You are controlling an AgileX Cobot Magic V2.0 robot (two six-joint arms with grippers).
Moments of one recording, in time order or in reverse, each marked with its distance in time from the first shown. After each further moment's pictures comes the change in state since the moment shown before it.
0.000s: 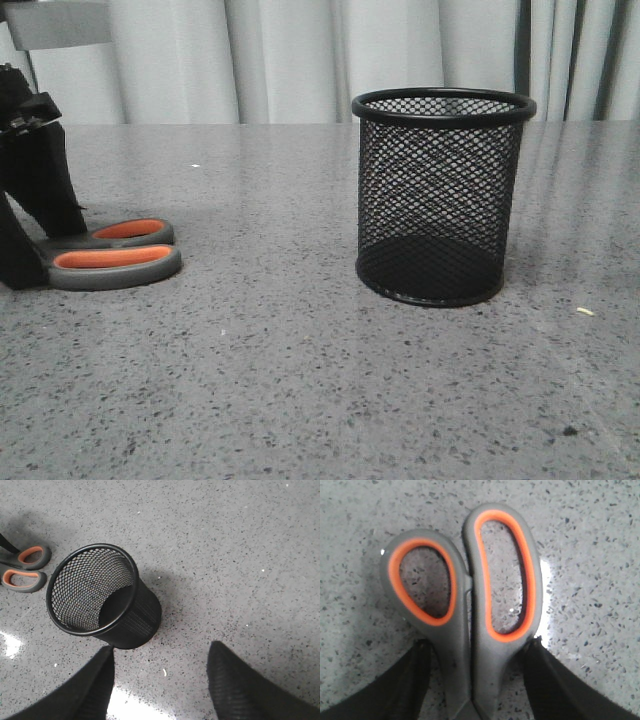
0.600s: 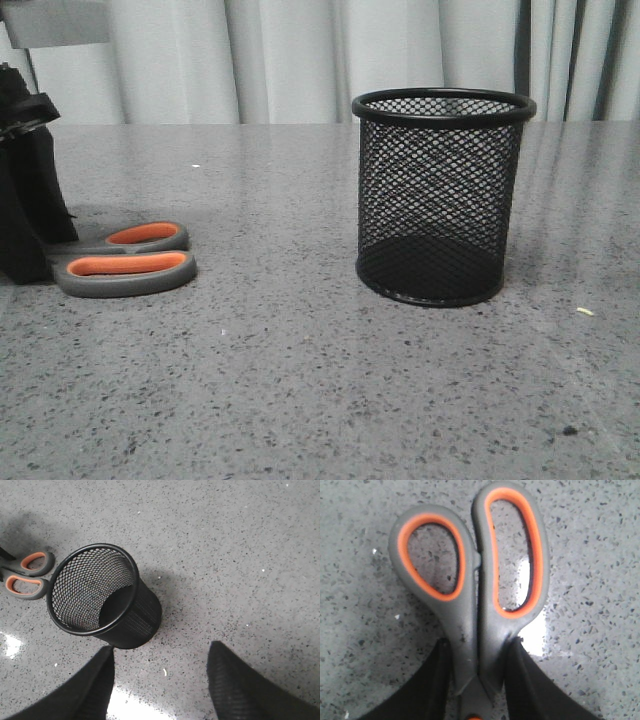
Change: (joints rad) left arm 0.000 0.002 -0.009 0.004 0.021 -0.004; right arm 0.000 0.000 0.000 0.000 0.000 0.000
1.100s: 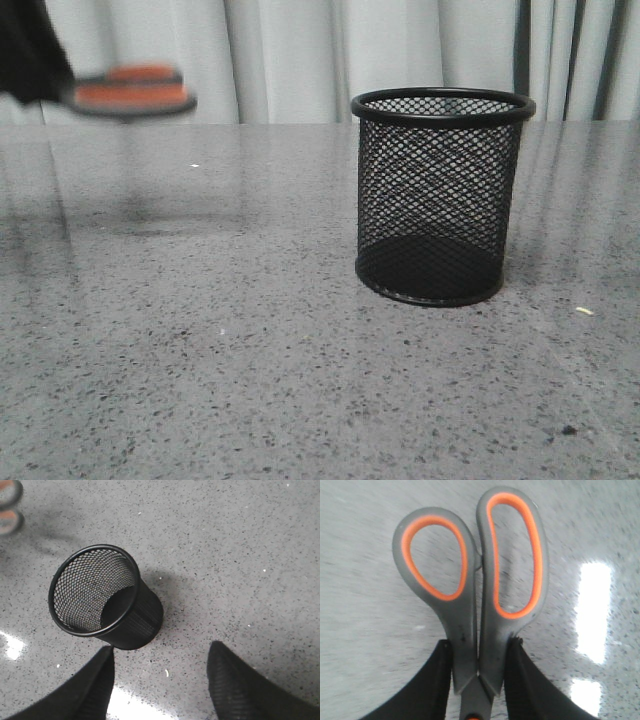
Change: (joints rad) left arm -0.005 -0.111 -0.326 0.089 0.072 -0.201; right arm 0.000 0.000 0.000 0.016 0.000 0.000
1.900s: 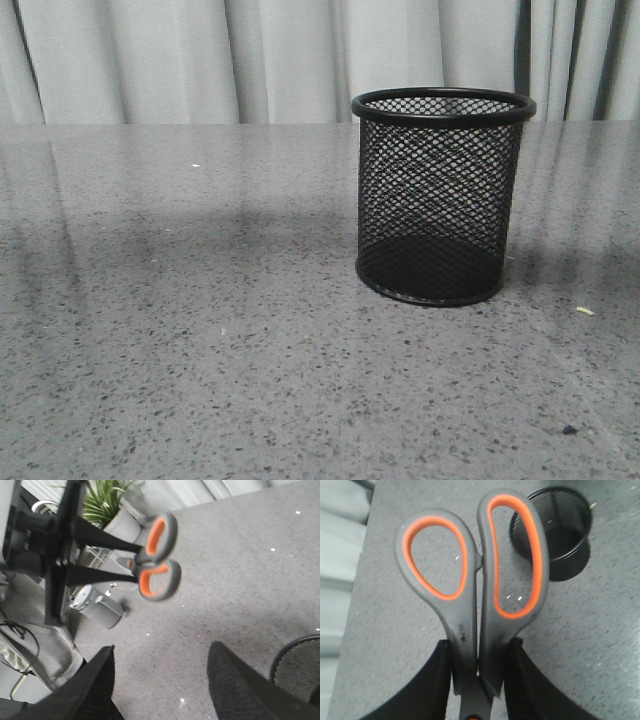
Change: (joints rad) left arm -0.289 -0.137 -0.220 0.000 0.039 -0.198; right arm 0.000 0.000 0.000 0.770 -0.032 -0.271
